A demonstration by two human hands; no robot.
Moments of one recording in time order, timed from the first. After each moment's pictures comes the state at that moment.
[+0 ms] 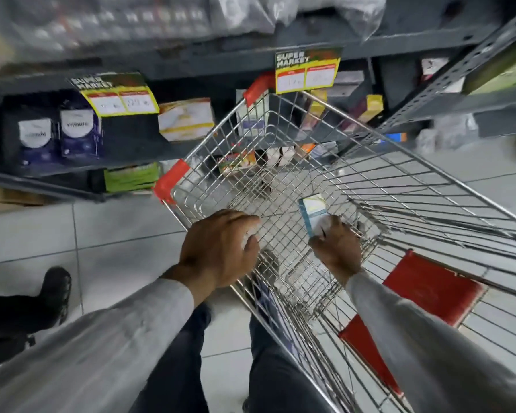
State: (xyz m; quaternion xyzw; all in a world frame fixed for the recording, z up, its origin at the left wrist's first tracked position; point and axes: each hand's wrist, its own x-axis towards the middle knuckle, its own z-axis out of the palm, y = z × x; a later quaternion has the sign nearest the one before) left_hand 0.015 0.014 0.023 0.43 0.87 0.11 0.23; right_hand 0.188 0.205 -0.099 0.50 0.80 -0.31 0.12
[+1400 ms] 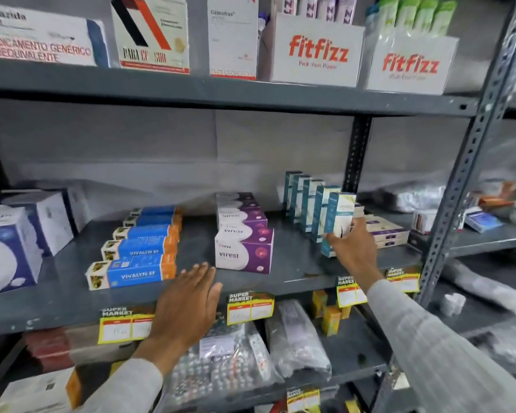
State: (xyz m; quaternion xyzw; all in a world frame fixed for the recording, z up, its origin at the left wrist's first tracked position) left_hand -0.219 0.023 0.387 0.42 0.88 0.13 -0.20; right_hand -0.056 0.334 0.463 0.42 0.76 -0.29 -0.40
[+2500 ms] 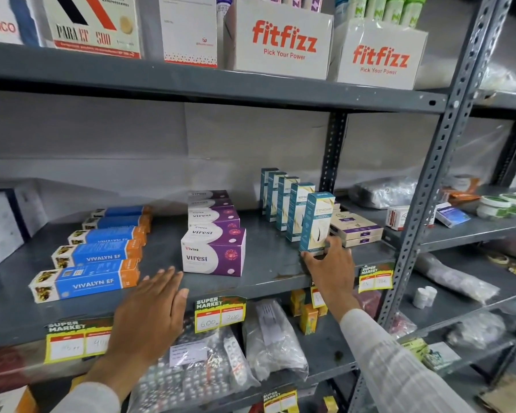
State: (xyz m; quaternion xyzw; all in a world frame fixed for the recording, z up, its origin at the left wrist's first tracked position) left_hand -0.223 0.029 0.379 0.40 0.88 0.13 -0.20; right_hand -0.049 0.347 0.405 0.43 0.77 -0.19 -0.43
